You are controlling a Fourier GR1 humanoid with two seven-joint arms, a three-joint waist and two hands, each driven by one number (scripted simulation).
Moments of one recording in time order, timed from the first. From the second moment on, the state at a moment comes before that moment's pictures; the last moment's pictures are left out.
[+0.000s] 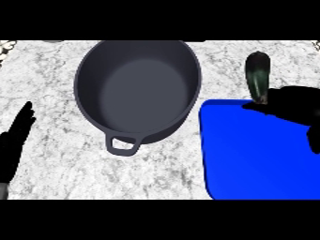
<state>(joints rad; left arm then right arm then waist) 0.03 0.51 -0.10 -1.53 0.13 0.24 0.11 -0.59 -0.86 0.53 -1.41 0.83 0.69 -0.36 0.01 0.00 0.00</state>
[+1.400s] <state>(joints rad) 0.02 0.39 0.01 -1.52 0.00 0.14 0.12 -0.56 -0.67 0.44 -1.18 1.19 0.52 -0.58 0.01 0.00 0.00</state>
